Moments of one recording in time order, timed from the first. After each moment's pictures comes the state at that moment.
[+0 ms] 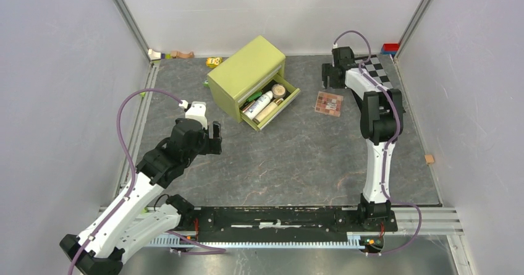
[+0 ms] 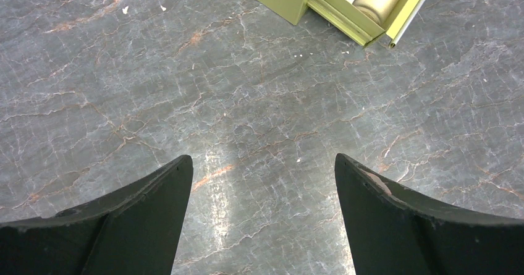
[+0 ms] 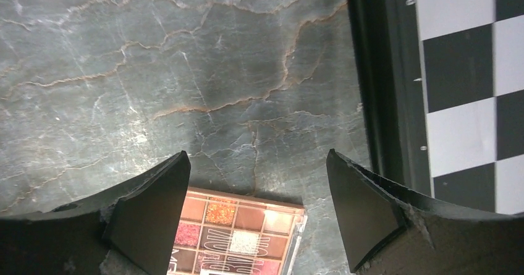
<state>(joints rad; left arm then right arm) -0.59 0.75 0.82 -0.70 -0.36 -0.29 0.11 2.25 1.79 -0.43 0.20 0.07</state>
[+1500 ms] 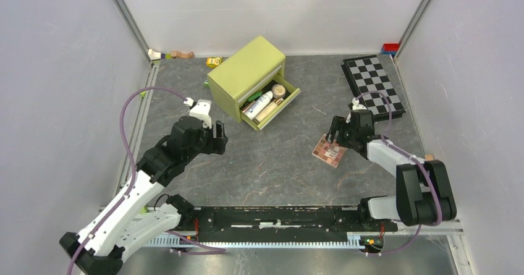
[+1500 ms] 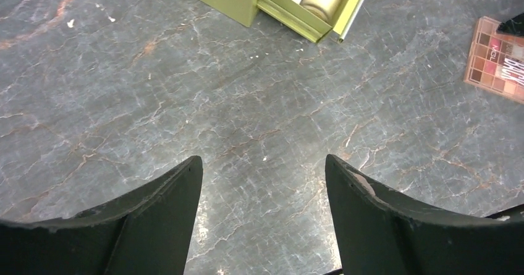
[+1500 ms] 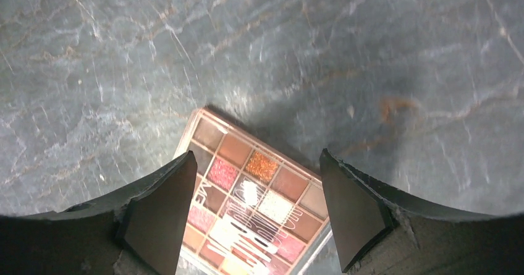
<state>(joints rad) -0.59 0.74 0.83 -0.68 -0.23 -0.29 0.12 1.38 0.57 -0.03 -0.08 0.34</state>
